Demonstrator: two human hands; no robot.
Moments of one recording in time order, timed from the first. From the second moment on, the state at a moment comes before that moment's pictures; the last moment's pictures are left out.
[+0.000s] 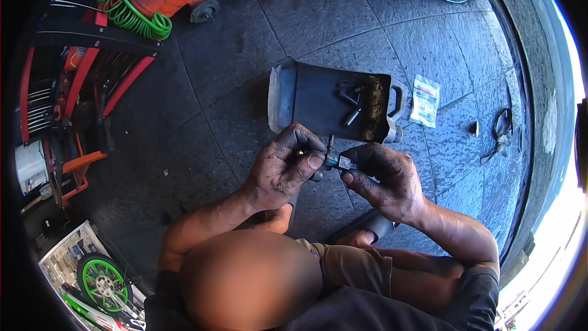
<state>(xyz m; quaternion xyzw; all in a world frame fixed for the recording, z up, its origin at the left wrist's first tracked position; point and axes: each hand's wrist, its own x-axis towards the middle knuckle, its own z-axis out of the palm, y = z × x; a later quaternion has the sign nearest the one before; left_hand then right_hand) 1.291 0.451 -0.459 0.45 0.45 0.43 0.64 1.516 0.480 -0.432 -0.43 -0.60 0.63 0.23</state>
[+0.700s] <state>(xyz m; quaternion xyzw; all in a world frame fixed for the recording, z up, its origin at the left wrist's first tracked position) 1.289 0.452 -0.453 0.40 0.48 0.39 0.68 1.514 0.479 -0.433 -0.41 -0.38 0.79 0.27</state>
